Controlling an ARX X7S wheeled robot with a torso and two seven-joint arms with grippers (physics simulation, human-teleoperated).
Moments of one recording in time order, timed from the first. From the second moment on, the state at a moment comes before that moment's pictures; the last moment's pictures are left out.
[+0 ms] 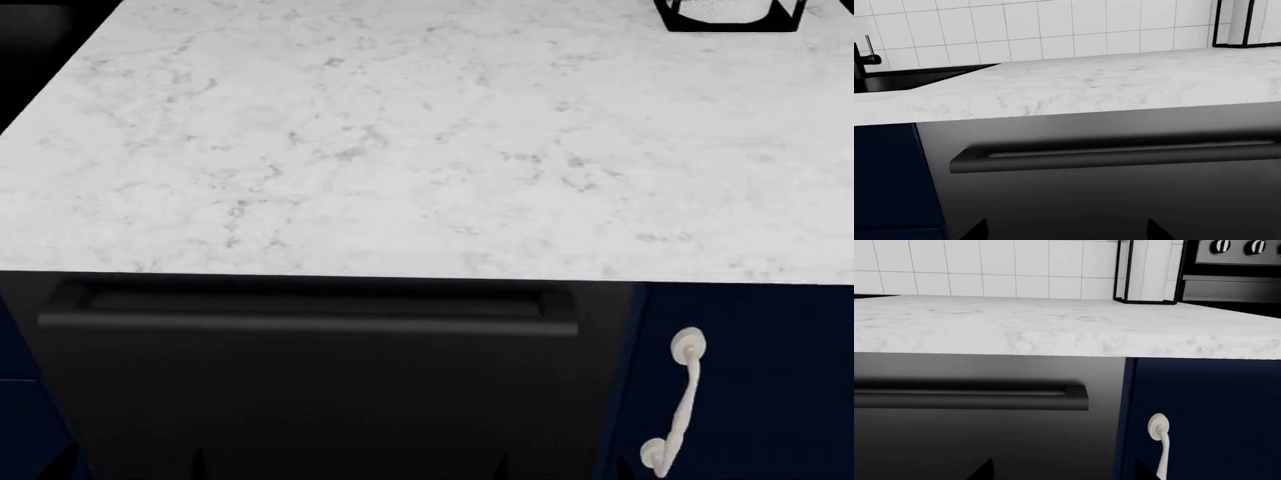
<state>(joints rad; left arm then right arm) -0.01 -0.21 0.24 0.07 -0.13 -0.02 -0.28 0.01 0.20 -0.25 -0.08 0.16 0.02 0.28</state>
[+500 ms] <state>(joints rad) -0.01 -0.21 0.26 0.07 -0.13 -0.03 -0.30 0.01 0.21 -0.25 -0.08 0.17 0.02 0.29</state>
